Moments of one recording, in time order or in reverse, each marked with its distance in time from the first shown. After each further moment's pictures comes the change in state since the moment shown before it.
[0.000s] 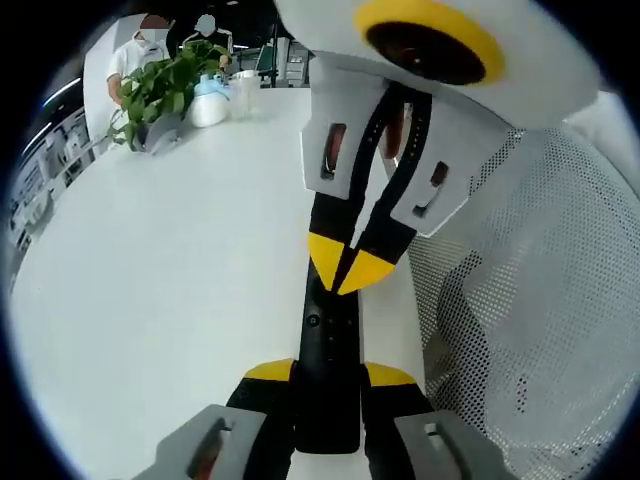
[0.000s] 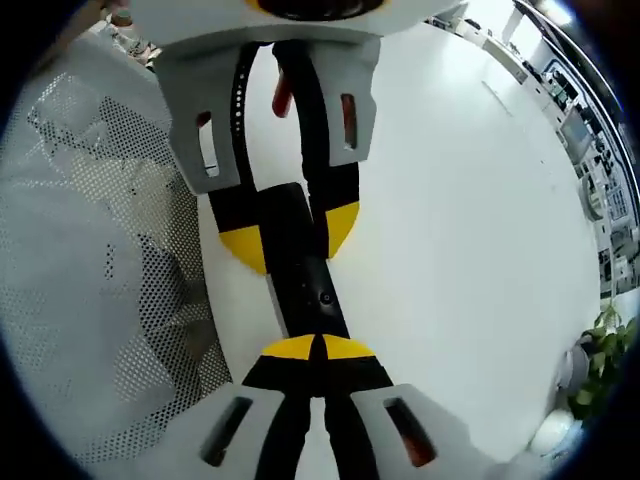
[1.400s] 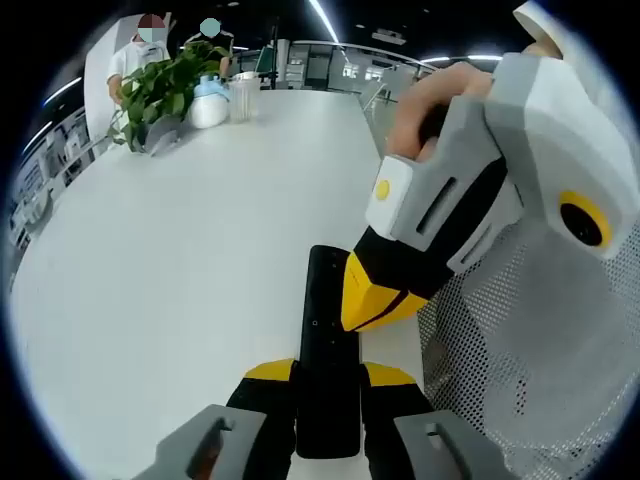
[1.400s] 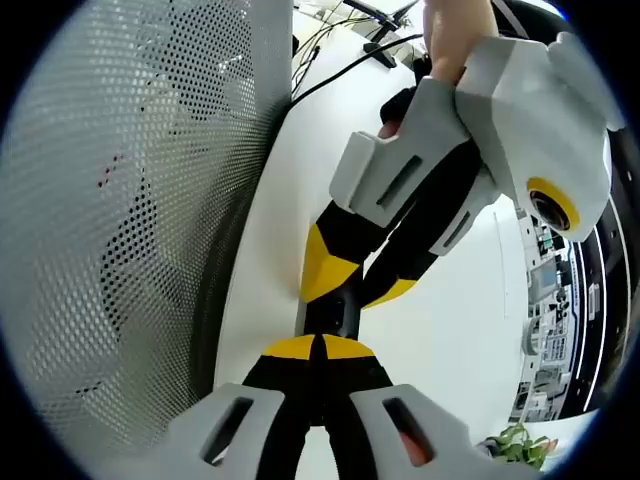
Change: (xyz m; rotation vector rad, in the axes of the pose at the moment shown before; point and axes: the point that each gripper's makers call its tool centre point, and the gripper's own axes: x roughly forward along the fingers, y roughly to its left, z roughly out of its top) left arm 0.001 -0.001 0.002 -0.002 -0.010 -0.005; right arm 0.005 0.019 0.024 -0.504 -0.115 -0.224
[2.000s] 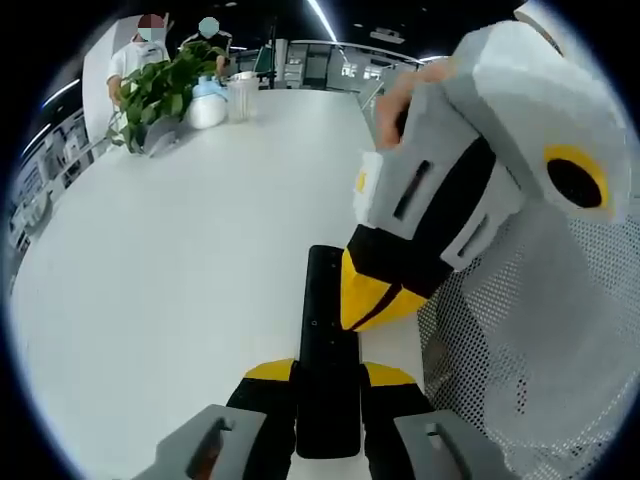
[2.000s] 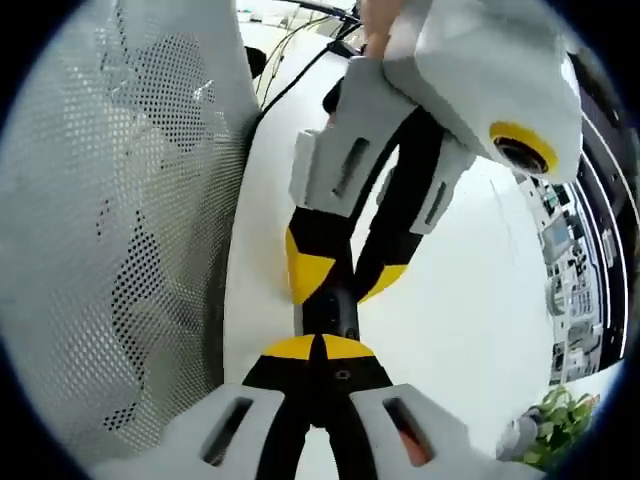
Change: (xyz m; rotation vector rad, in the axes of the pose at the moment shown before) left arm 0.000 -0.001 0.000 0.007 0.004 0.001; right arm -0.002 -0.001 -0.001 0.303 -0.064 0.081
